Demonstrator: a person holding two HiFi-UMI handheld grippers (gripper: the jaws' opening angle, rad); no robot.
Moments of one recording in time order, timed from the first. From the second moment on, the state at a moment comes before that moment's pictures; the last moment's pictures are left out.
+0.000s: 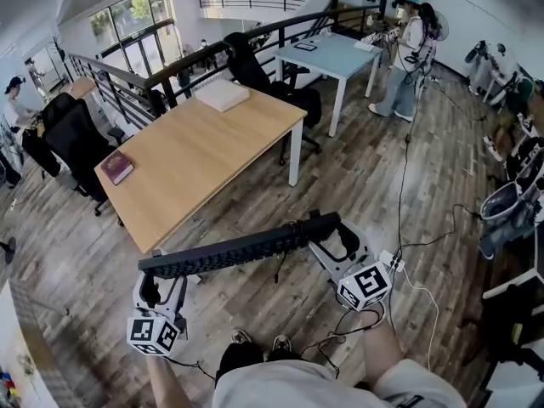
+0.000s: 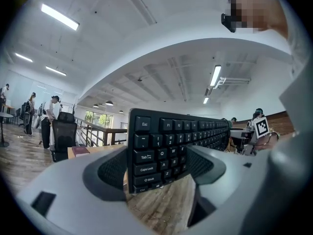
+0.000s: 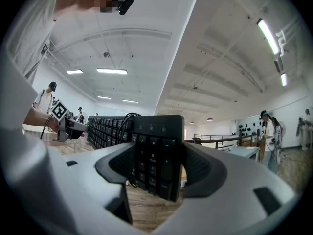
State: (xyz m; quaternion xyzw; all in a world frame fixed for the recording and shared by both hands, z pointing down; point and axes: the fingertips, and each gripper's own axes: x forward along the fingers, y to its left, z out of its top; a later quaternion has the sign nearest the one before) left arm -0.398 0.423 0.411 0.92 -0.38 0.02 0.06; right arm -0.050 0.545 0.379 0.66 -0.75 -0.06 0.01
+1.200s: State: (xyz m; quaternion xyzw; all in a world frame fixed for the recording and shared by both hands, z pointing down) left arm -0.288 0.161 0.432 0.95 -0.30 0.02 0.08; right arm 0.037 0.330 0.385 0.71 -0.70 -0.06 0.04
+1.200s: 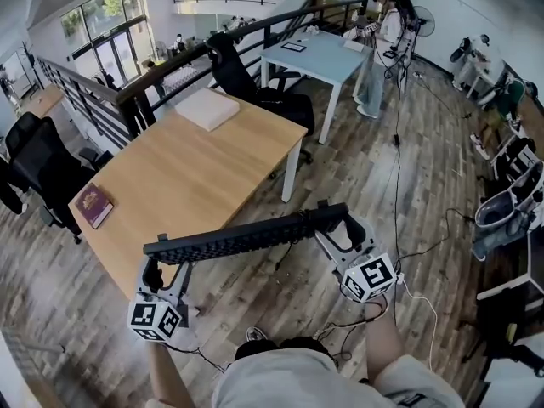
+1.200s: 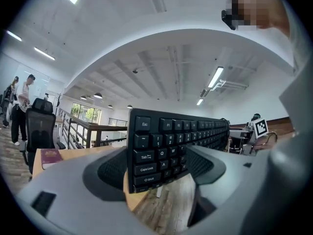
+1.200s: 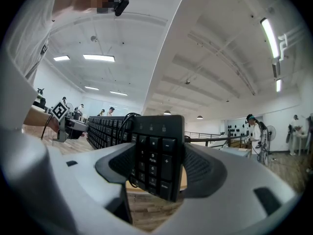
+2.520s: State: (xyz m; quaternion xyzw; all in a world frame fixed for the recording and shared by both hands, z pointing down) left arm -0.210 -0.047 0.427 0.90 -0.44 0.02 0.08; right arm 0.151 0.023 0.394 0.60 -0.80 -0.04 0.01
